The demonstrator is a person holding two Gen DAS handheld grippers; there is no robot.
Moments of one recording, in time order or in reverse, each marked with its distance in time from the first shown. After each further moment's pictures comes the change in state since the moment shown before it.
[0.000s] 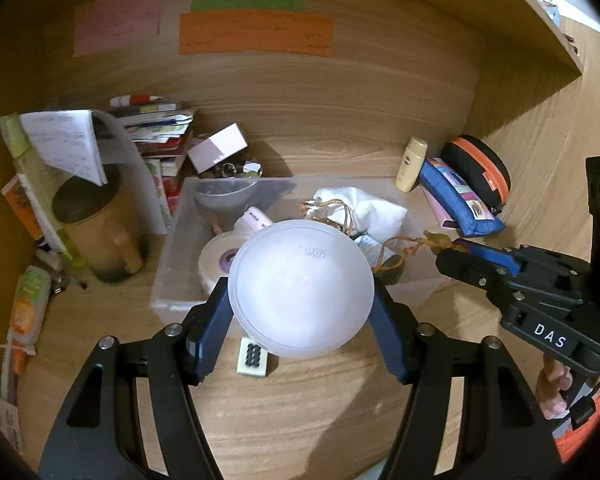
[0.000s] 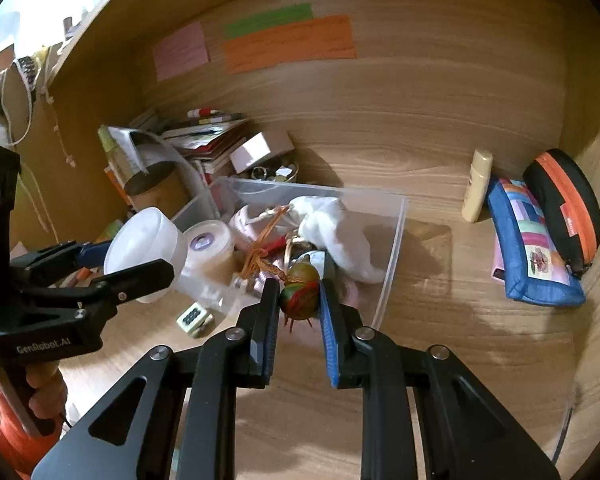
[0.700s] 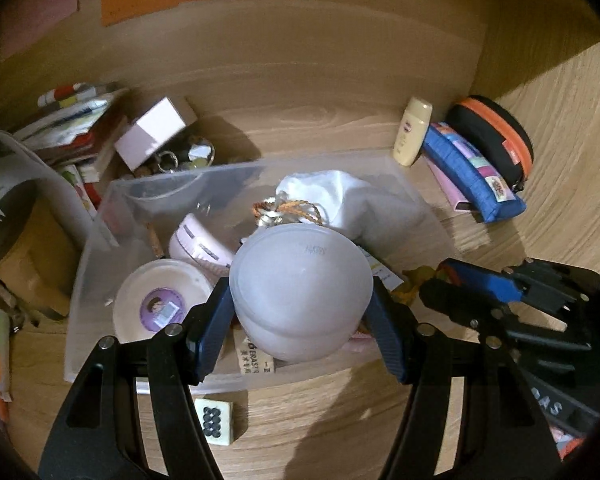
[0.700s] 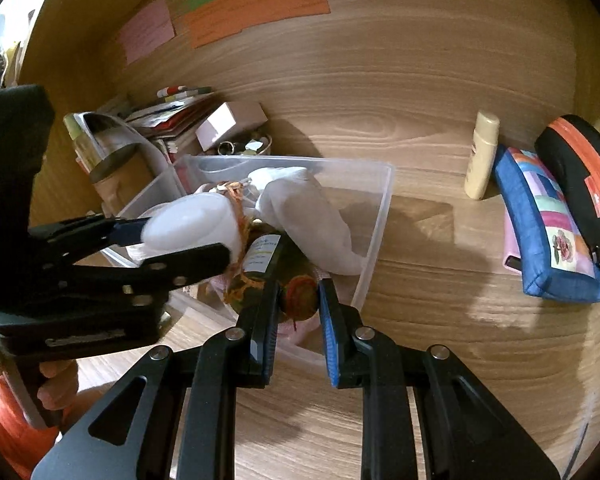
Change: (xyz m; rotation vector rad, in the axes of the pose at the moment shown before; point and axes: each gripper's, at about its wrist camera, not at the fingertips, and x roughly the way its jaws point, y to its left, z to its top) left arm 0.084 -0.026 0.020 0.070 0.120 -0.024; right arm 0.043 -0.024 -0.010 0.014 0.058 -0.009
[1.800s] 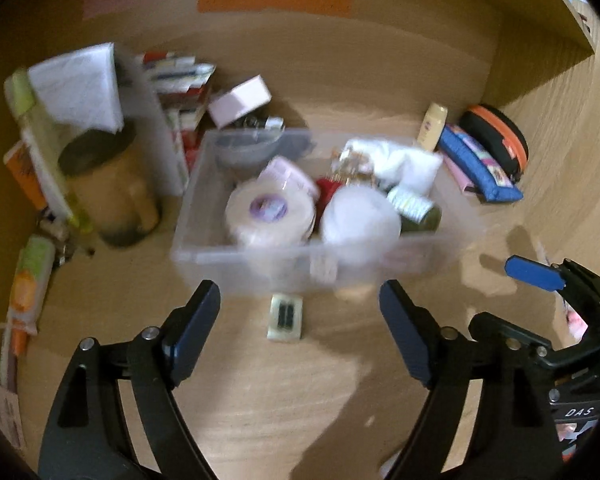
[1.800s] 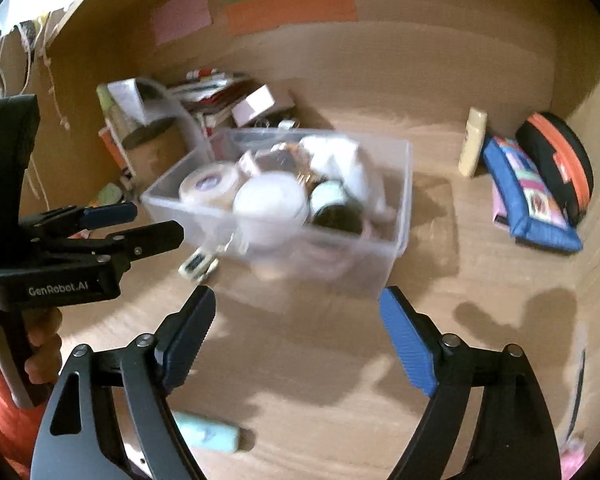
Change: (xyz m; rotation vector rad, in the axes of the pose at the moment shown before) left arm -0.070 0.052 -0.070 -0.076 -0.029 0.042; right arm -0.043 0.060 -0.044 -0.009 0.017 -0.058
